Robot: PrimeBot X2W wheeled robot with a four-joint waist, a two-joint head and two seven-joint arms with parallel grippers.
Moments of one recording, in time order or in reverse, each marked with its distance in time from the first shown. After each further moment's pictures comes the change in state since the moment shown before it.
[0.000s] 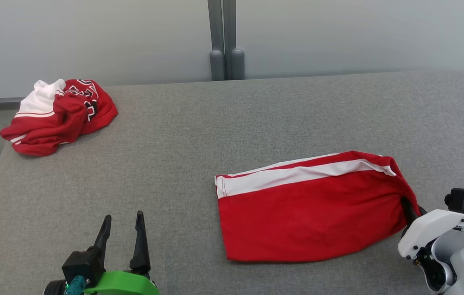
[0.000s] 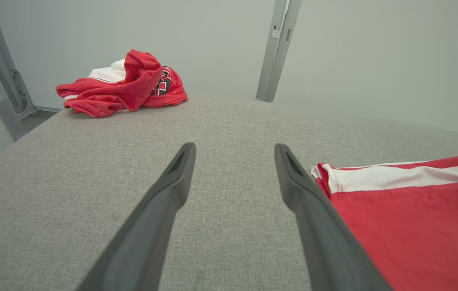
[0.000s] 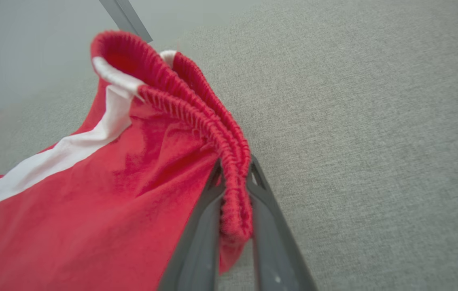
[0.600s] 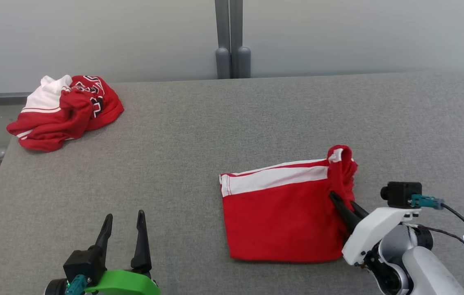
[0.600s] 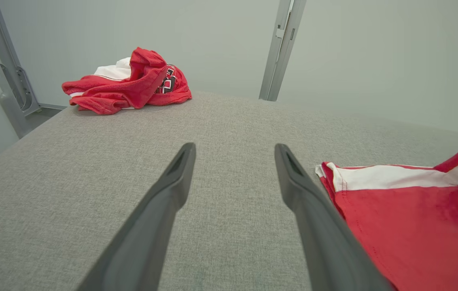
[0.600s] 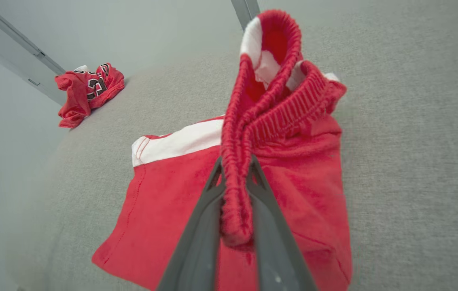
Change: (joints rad) left arm -0.004 -0.007 0.003 0.007 0.006 -0.010 0.000; right arm 0.072 0.071 0.197 -0.322 0.076 0.000 0.132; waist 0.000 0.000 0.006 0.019
